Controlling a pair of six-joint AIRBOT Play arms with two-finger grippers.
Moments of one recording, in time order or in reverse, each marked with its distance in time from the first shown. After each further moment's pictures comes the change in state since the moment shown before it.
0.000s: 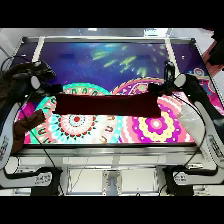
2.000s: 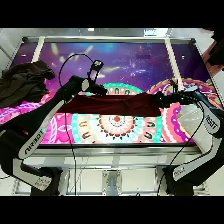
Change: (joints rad) left arm -0.470 -0.200 0.199 -0.090 0.104 0.212; right arm -0.316 -0.302 -0.020 0.576 0.259 -0.472
